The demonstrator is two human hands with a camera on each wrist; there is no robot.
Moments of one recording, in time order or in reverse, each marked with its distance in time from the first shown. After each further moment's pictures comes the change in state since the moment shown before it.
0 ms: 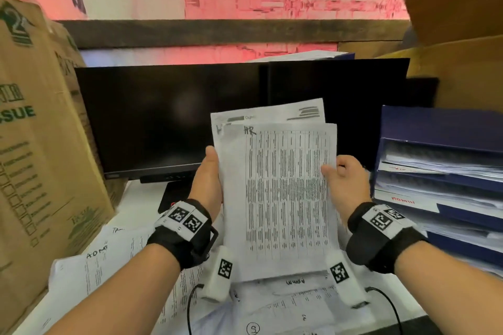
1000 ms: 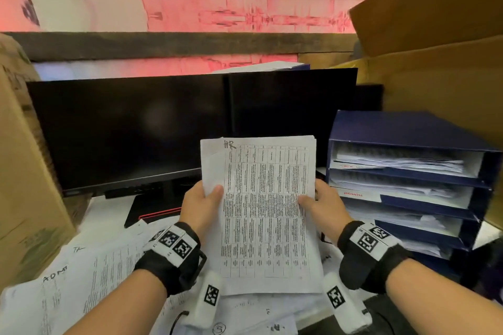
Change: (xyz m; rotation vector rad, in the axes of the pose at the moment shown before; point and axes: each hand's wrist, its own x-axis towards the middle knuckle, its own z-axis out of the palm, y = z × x) left_hand -0.028 -0.024 0.038 0.319 0.031 0.066; right_hand -0.030 0.013 -0.054 -0.055 -0.292 0.088
